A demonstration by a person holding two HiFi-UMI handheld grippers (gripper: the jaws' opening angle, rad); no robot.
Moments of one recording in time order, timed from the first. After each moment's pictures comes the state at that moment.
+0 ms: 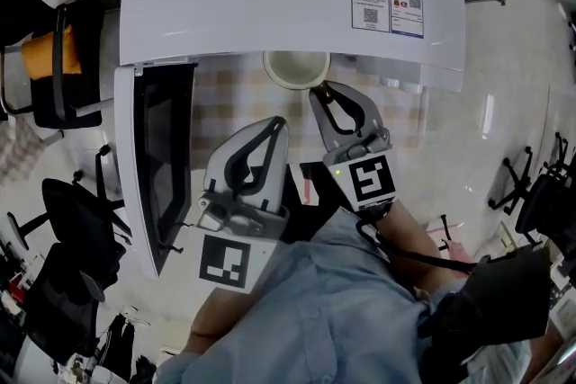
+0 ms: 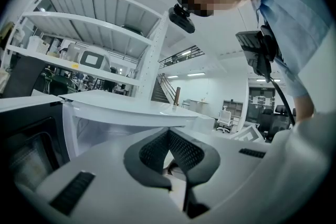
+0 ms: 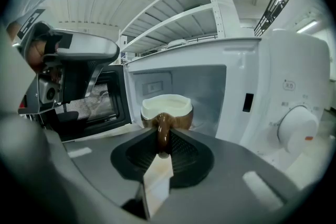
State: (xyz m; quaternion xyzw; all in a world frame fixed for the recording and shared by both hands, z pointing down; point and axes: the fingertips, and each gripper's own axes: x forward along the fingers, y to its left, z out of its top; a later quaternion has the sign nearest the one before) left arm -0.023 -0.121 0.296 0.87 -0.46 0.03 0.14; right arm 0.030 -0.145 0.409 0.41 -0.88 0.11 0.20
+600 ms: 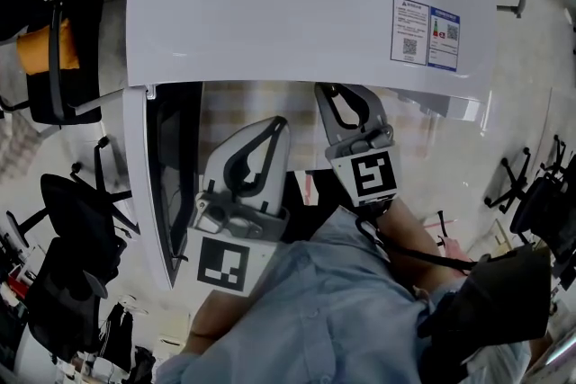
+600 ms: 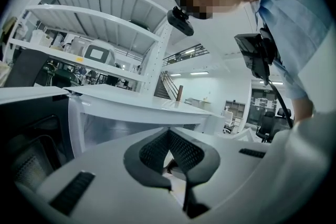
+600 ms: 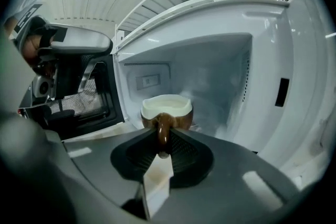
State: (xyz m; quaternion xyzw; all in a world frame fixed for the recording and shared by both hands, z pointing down) left arm -0.051 -0.152 0.312 0.87 -0.47 0.03 0.17; right arm 0.010 -0.178 0.432 0.41 -0.87 0.13 0.22
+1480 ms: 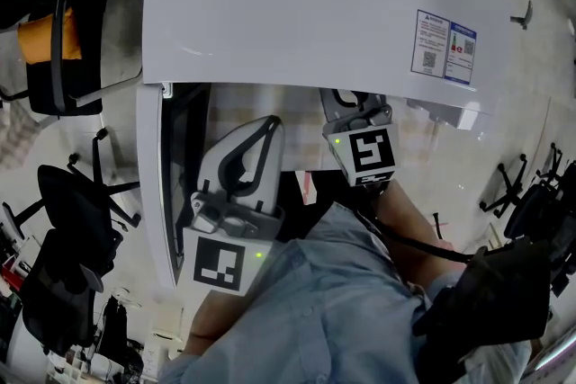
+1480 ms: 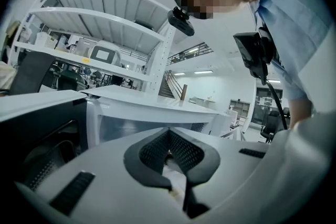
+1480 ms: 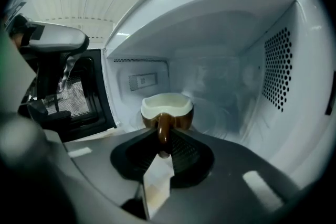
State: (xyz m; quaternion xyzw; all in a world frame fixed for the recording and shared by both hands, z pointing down) left arm -0.078 -0.155 0.317 0.86 -0.48 0.04 0.17; right arm -0.010 -0.214 0.445 0.43 -0.87 0.14 0.21
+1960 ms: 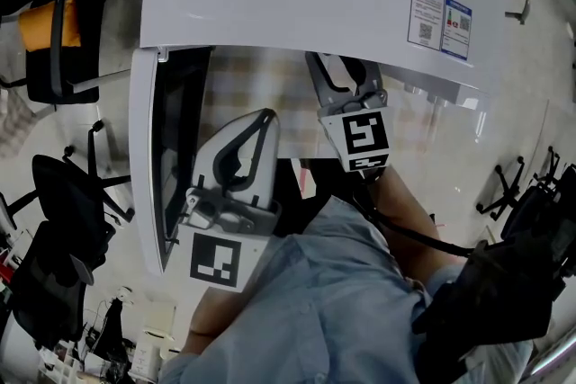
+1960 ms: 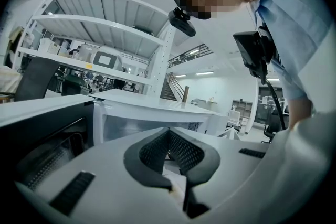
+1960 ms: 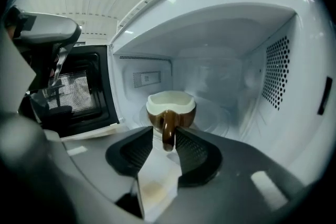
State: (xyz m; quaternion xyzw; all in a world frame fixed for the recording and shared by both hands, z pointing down) left arm -0.077 -0.131 0.309 0.85 -0.50 0.03 0.16; right arm -0.011 -0.206 0.447 0.42 -0.87 0.12 0.23
